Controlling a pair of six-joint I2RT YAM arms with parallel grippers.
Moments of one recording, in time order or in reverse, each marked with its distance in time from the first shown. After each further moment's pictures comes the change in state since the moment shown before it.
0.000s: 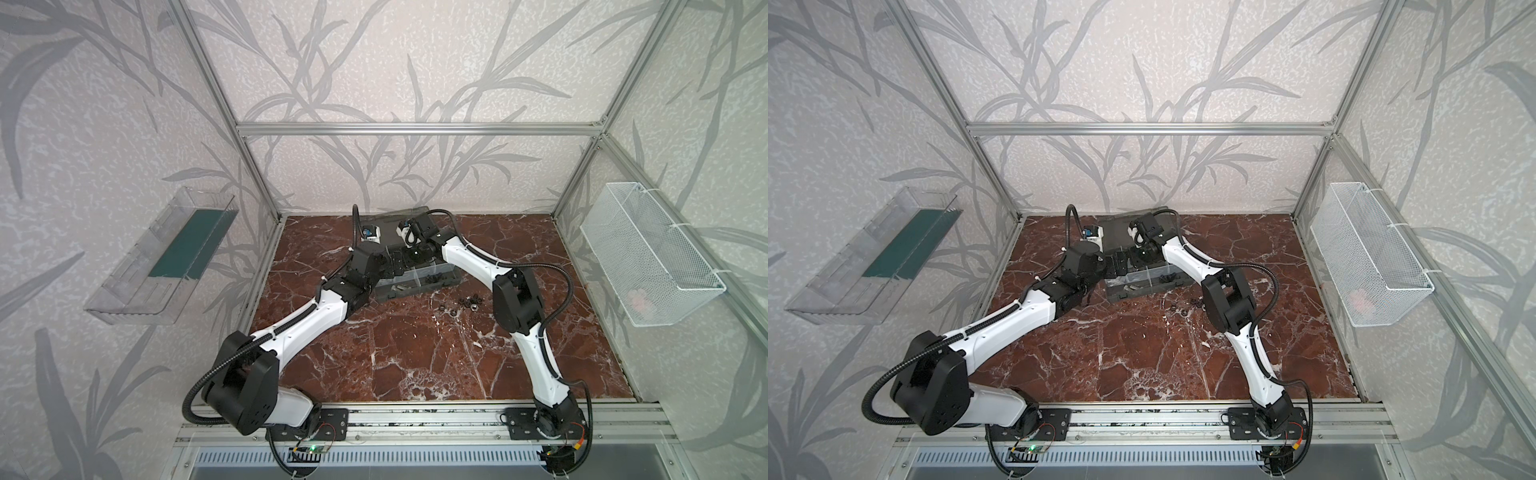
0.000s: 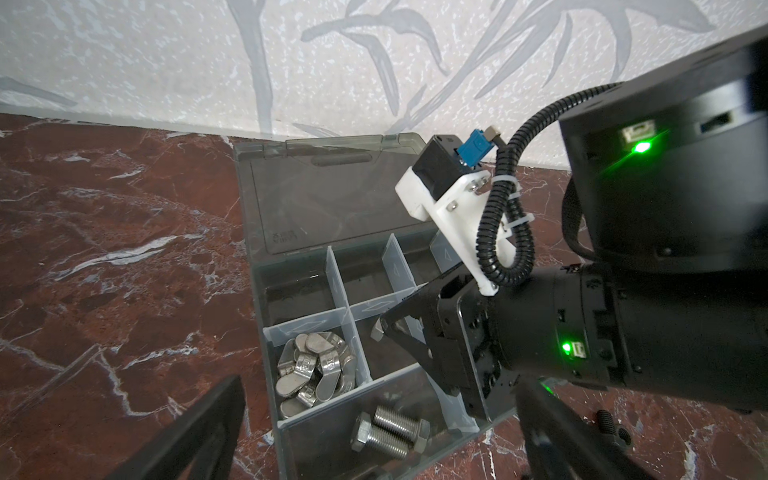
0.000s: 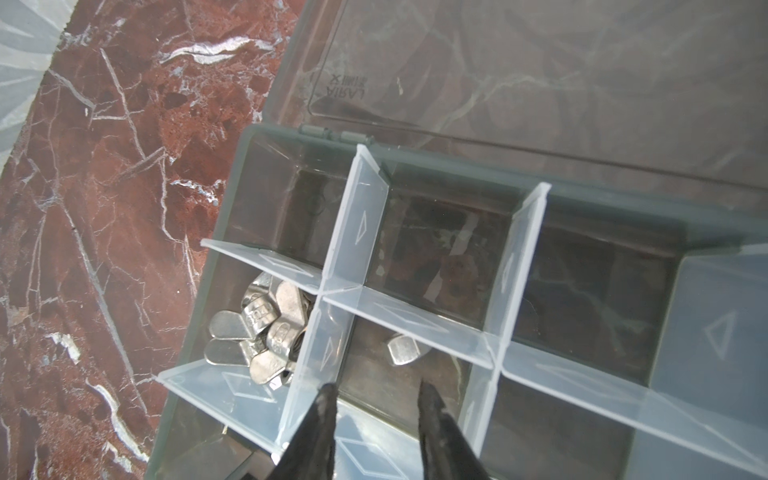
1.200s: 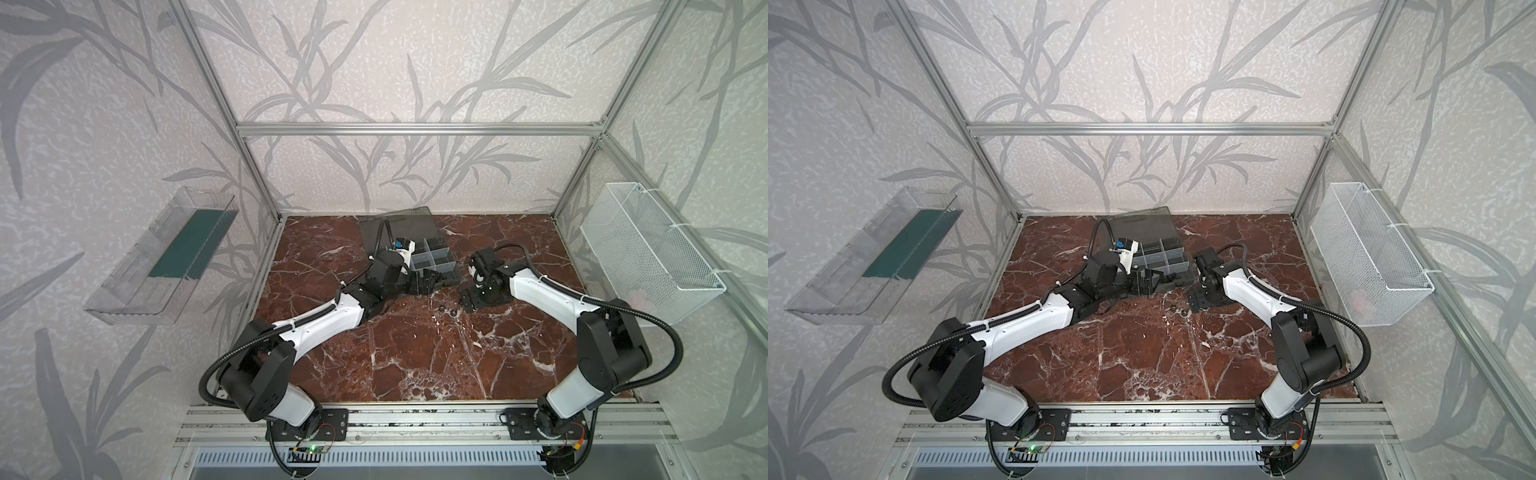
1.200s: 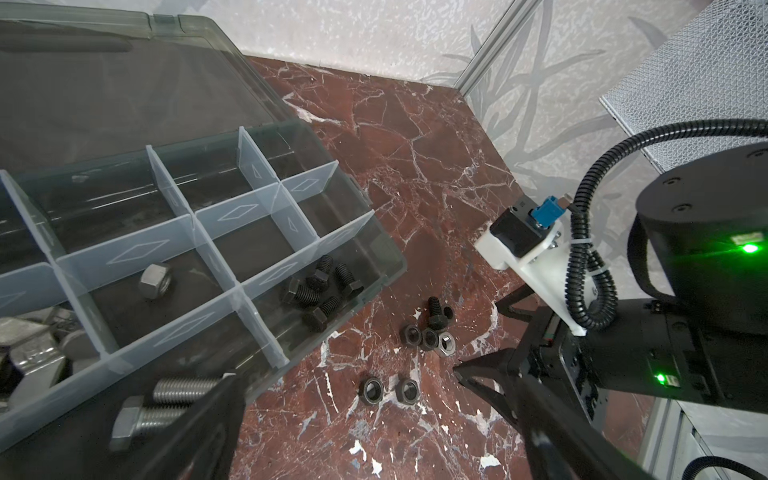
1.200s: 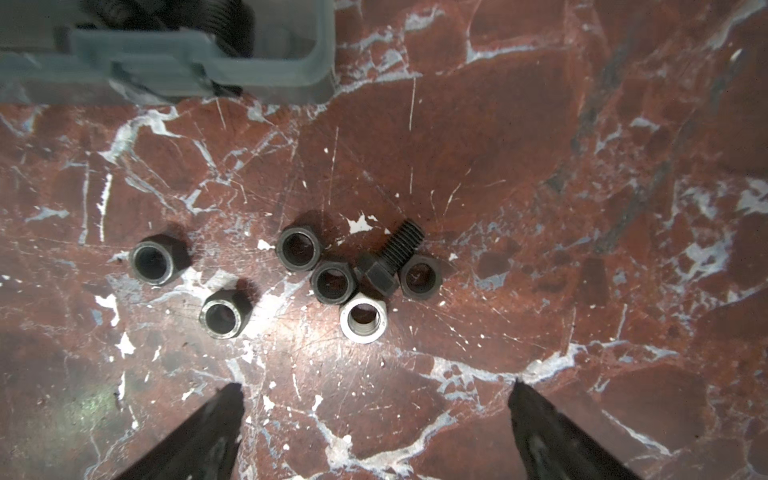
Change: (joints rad) left arm -0.138 0.087 -0.017 0.117 0.367 -0.089; right arm -0.180 -0.704 -0.931 -0.122 0.297 -0.028
